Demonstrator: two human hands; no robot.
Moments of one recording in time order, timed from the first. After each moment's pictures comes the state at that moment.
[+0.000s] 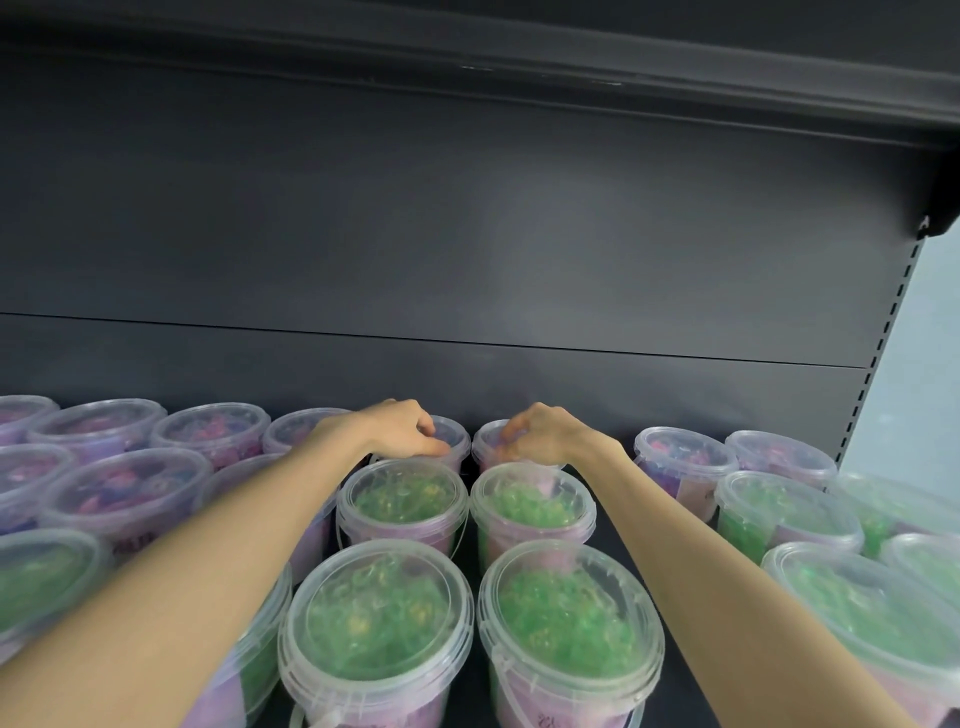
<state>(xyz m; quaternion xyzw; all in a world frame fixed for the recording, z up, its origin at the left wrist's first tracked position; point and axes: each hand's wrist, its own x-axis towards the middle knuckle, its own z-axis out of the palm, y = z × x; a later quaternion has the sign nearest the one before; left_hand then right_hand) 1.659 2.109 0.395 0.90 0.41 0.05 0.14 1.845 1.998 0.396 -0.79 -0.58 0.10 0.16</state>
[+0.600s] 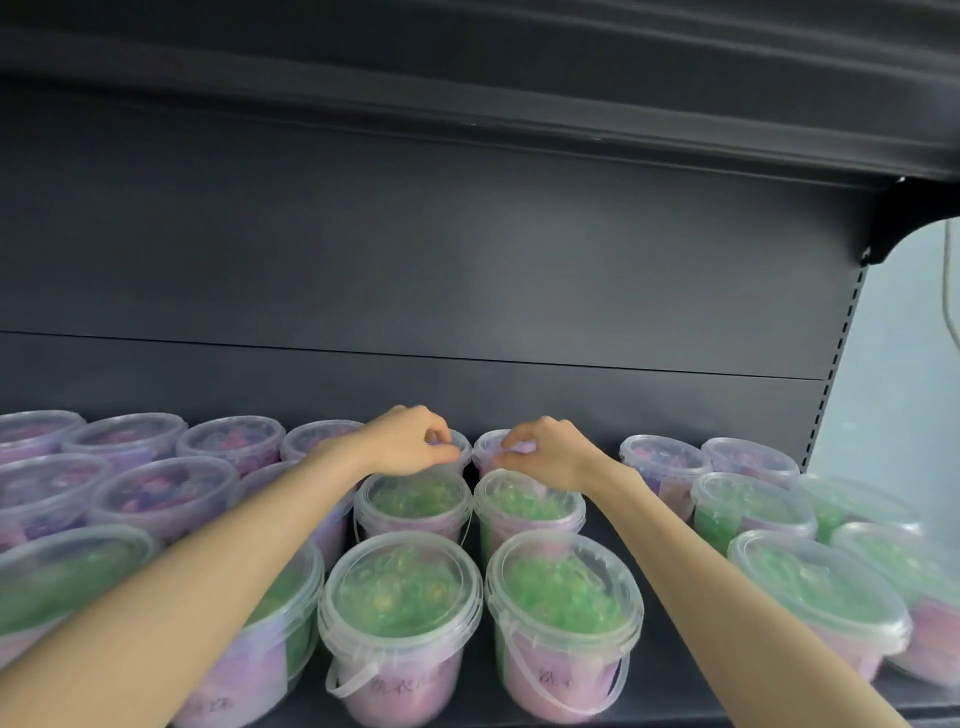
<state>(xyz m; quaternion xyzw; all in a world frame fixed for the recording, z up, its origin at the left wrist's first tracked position) 1.634 2.055 0.410 0.91 0.34 0.16 0.14 1.807 1.938 0.411 -0.76 -0.60 0.06 0.22</state>
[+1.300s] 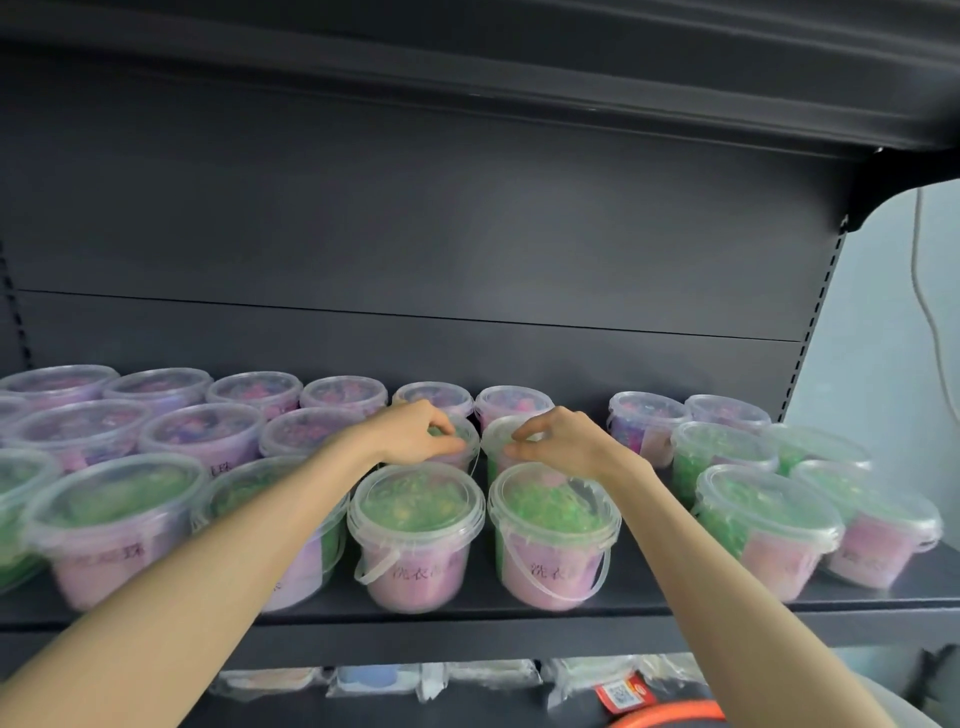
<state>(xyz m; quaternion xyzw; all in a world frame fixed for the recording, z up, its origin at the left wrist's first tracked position) 1.606 2.006 0.386 0.91 0.34 0.12 0.17 1.788 1.883 0.390 -0.79 -0.57 0.08 0.22</state>
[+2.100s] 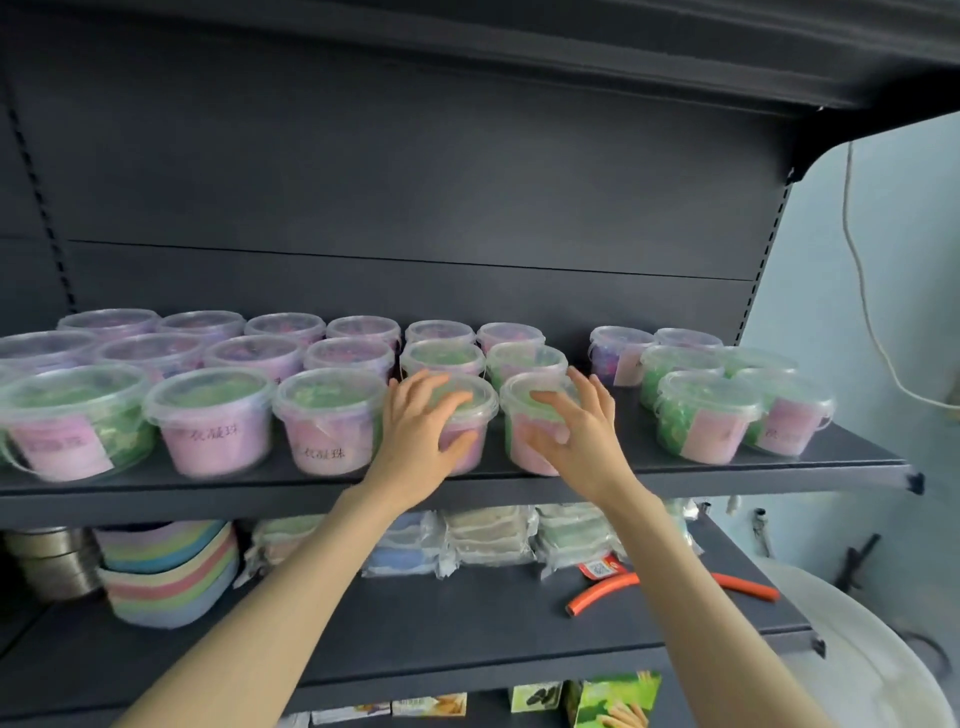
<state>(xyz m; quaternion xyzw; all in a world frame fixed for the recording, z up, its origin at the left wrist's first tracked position) 1.539 1.886 0.308 0.87 0.25 0.42 0.05 1.705 1.771 0.322 -0.75 -0.54 -0.05 0.39</state>
